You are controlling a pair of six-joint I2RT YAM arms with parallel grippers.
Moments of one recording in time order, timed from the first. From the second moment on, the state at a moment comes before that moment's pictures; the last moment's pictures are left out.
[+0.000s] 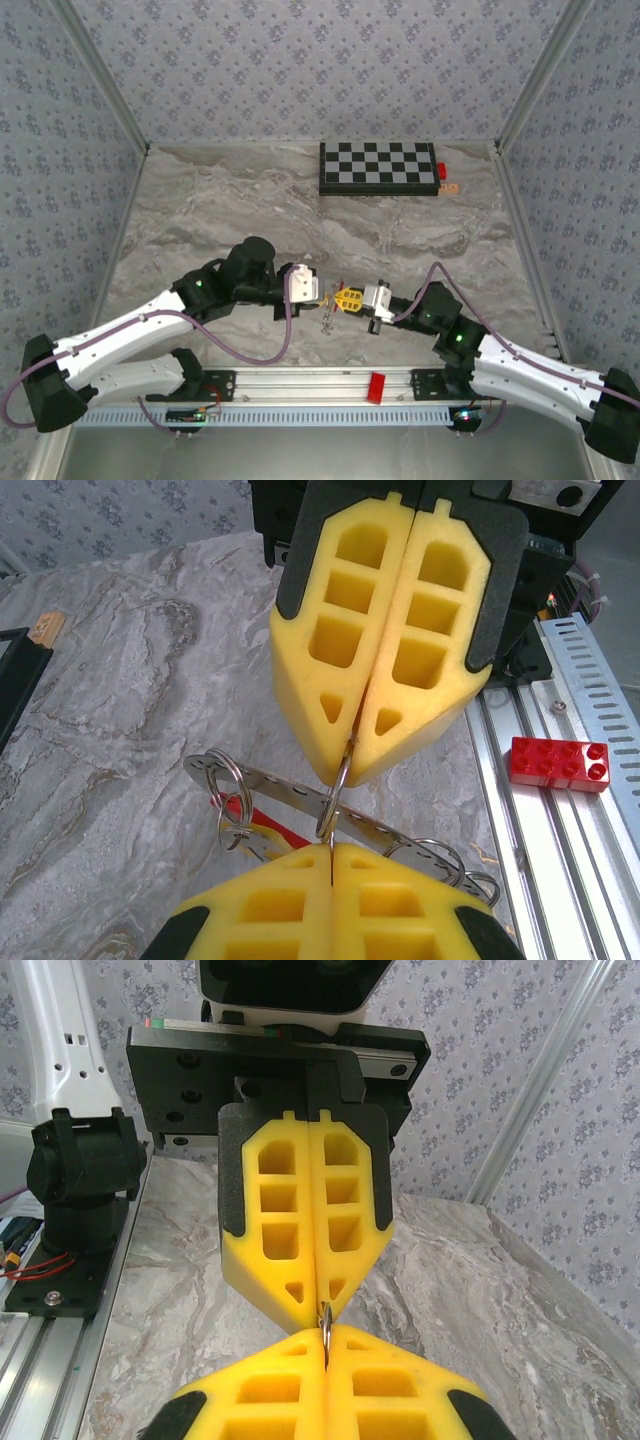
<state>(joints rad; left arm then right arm) -0.98 1.00 0.83 -0.38 0.43 0.48 0.97 0.64 0.27 0.39 -0.33 -0.31</state>
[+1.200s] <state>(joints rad) -0.98 1.00 0.83 -0.39 0.43 0.48 0.97 0.64 0.27 0.38 -0.34 -0.31</state>
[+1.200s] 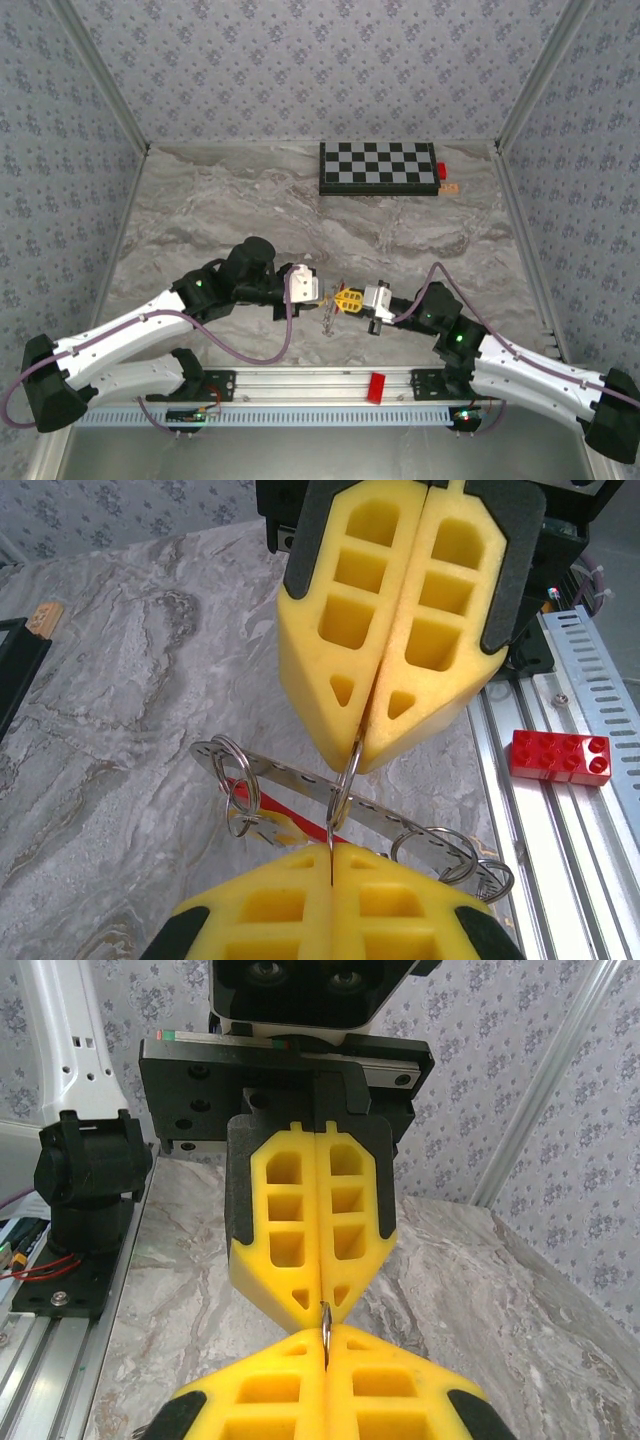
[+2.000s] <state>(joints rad) -0.98 1.00 0.83 -0.40 0.42 0.47 0.97 0.66 0.27 0.38 -0.34 -0.31</state>
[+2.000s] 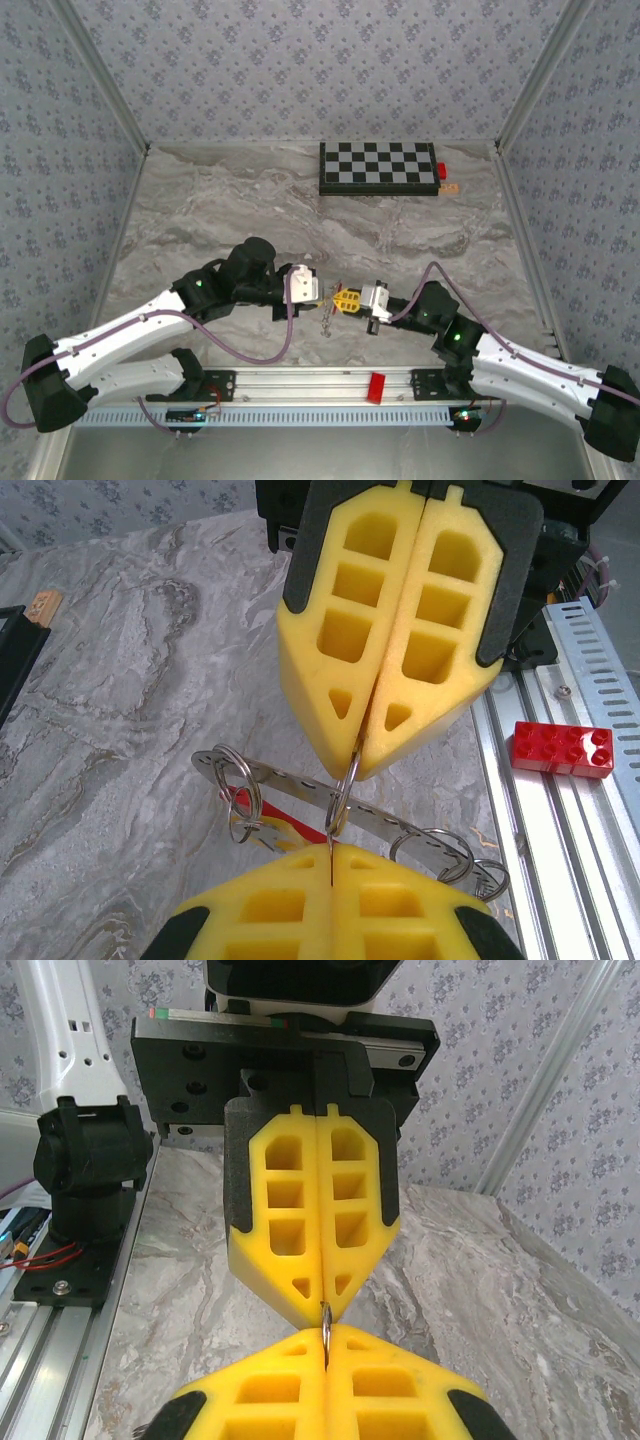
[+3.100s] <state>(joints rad) -0.98 0.99 0.83 -0.40 0.42 0.47 0.97 0.68 0.27 0.35 -0.30 -0.31</state>
